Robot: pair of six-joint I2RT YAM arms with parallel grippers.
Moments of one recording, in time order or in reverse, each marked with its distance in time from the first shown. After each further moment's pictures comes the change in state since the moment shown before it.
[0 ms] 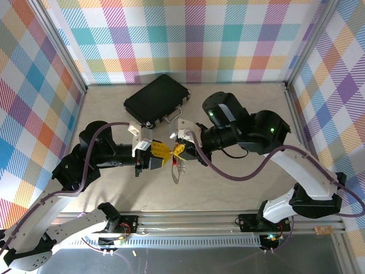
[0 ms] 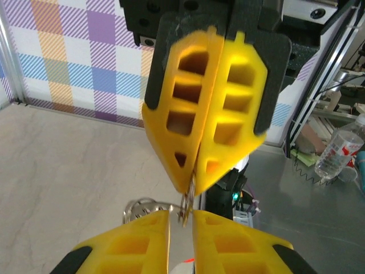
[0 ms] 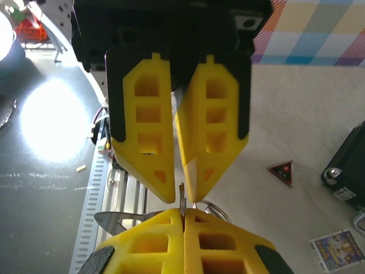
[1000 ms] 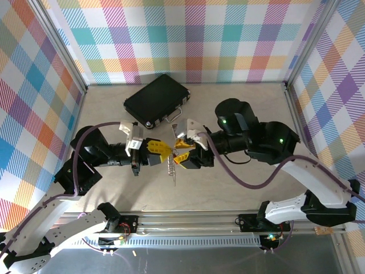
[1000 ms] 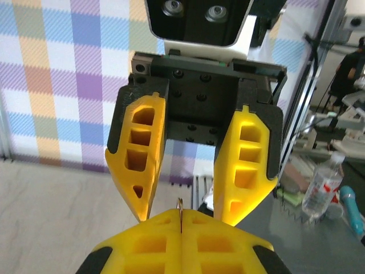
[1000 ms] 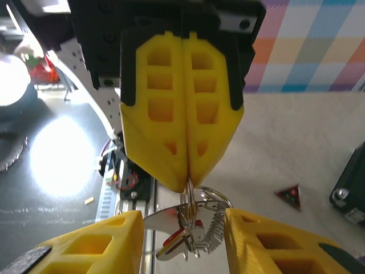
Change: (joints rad) left arm 0.000 -0.057 -0.105 0.343 0.063 -0.164; right arm 0.008 -0.165 -0.225 0.265 -0.027 0.134
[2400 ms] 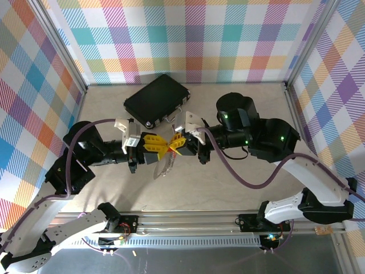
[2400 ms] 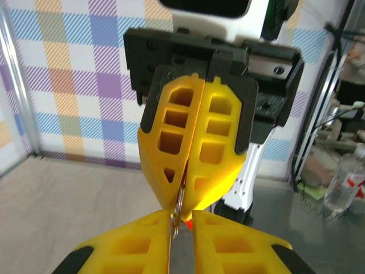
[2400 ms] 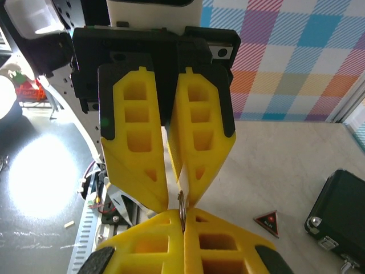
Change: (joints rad) left arm 0.000 0.039 0.161 -0.245 -0.082 0.141; right arm 0.003 0.064 0.114 0.002 0.036 -0.044
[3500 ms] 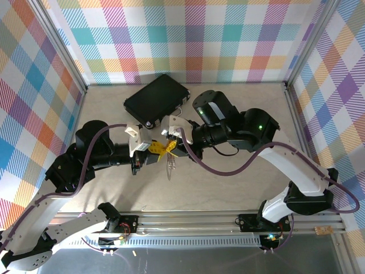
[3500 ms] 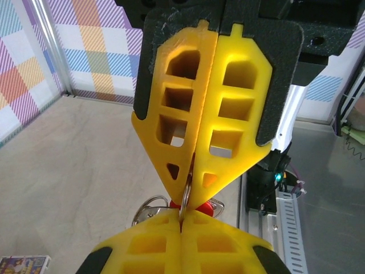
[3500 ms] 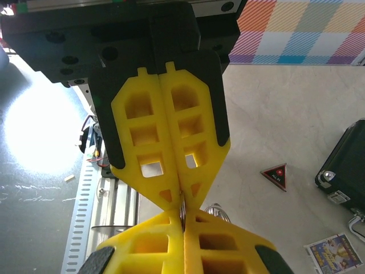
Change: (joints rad) left arm 0.000 0.016 0.013 -0.230 -0.119 0.167; right arm -0.001 0.157 0.143 -0.218 0.027 -0.060
